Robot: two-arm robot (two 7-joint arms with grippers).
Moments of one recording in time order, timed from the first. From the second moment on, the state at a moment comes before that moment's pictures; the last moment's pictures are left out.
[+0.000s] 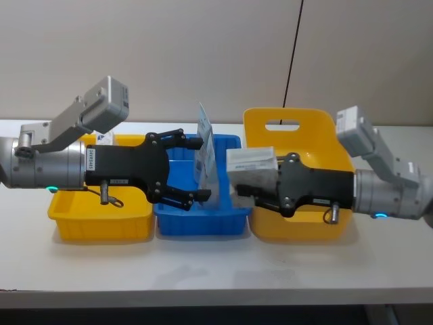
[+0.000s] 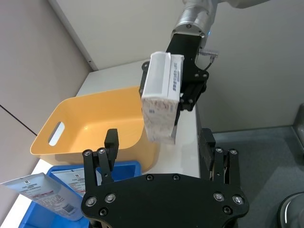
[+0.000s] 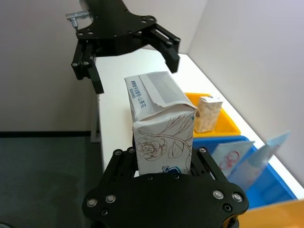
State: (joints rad) left arm -0.76 0.48 0.62 -1.34 -0.42 -0.03 -1.09; right arm 0.59 0.59 -0.54 -1.30 0.51 -0.13 1.01
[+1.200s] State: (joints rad) left arm -0.76 0.48 0.62 -1.34 -0.42 -0.03 -1.09; right arm 0.31 0.69 -0.36 -1.53 0.47 -0.08 0.52
